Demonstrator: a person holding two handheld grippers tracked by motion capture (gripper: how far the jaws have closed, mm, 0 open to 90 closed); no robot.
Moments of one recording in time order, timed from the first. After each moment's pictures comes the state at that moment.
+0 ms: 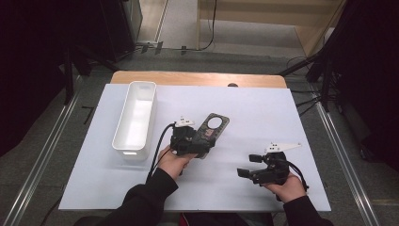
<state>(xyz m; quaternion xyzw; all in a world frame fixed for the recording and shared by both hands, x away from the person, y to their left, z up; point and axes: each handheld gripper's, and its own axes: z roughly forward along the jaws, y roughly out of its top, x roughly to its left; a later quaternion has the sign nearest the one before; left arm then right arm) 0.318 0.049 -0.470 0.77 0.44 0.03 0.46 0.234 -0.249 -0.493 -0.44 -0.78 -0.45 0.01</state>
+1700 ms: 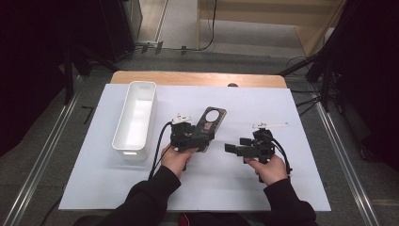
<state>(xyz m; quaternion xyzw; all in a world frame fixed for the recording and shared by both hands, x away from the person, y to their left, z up) 0.332 0.050 -0.478 0.73 0.47 0.04 0.50 0.287 -0.214 -0.469 -0.53 -0.72 -0.44 0.03</state>
